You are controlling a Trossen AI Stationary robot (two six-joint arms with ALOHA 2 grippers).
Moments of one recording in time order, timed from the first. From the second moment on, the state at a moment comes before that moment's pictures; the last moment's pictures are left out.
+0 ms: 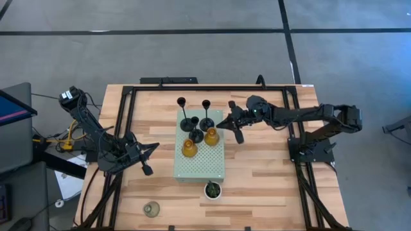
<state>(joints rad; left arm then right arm) -0.97 0.74 0.23 0.66 -1.49 0.17 -0.27 1.40 0.70 0.41 -0.42 -0.01</state>
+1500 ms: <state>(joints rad) -0.97 0.74 0.23 0.66 -1.49 0.18 -0.33 1.67 0.87 0.53 -0.90 -0.01</state>
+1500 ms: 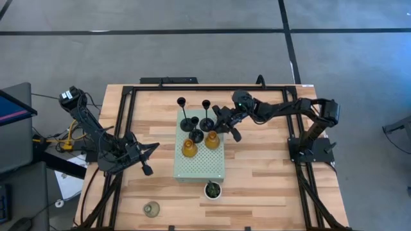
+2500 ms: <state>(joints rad) -0.97 0.74 0.23 0.66 -1.49 0.17 -0.28 1.67 0.87 0.48 -0.81 0.00</state>
